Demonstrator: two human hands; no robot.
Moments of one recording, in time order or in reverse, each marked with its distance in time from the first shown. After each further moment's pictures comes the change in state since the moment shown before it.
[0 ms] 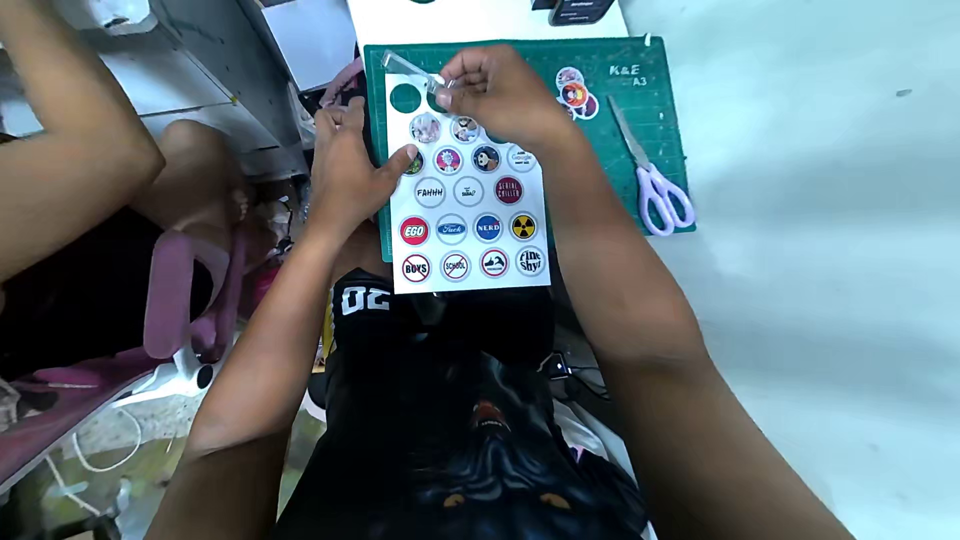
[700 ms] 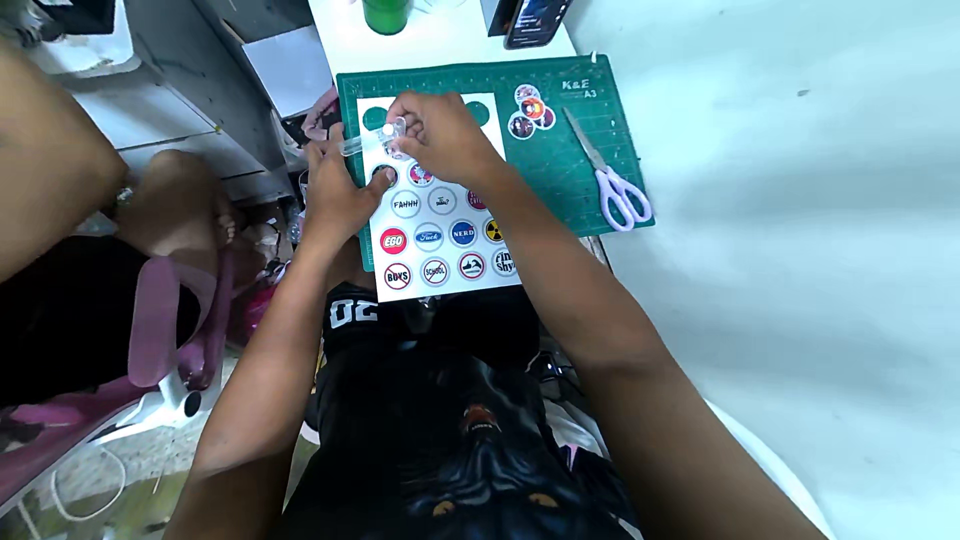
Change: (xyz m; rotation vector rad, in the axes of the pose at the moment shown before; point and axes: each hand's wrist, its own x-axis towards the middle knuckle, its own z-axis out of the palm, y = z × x) left_hand -0.002 -0.003 0.019 -0.108 0.010 -0.035; right_hand -0.010 -0.009 0.034 -0.336 0.083 -0.118
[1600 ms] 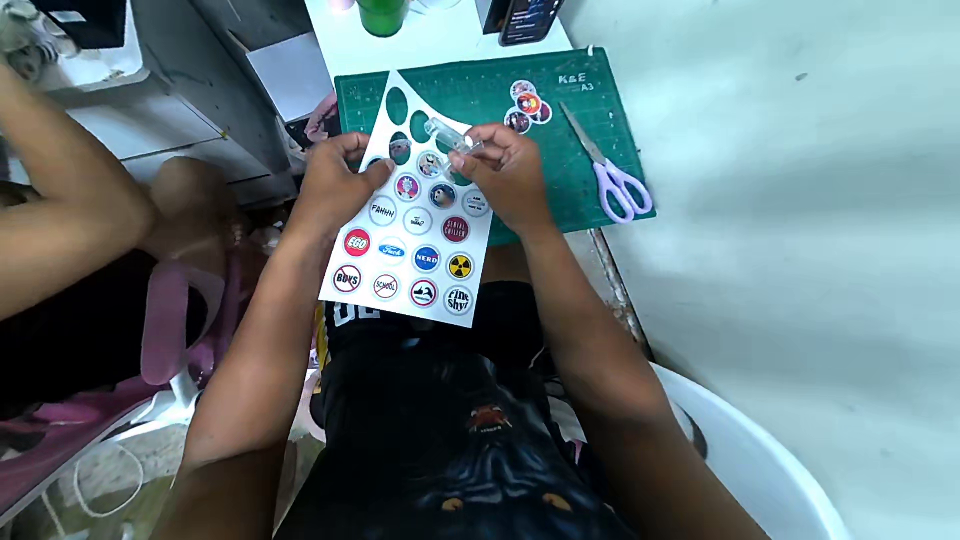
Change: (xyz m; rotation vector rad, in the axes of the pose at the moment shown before) left_hand -0.010 0.037 -0.026 -0.421 -0.226 0.049; right_hand -0.097 0.025 0.002 0.670 0.456 0.026
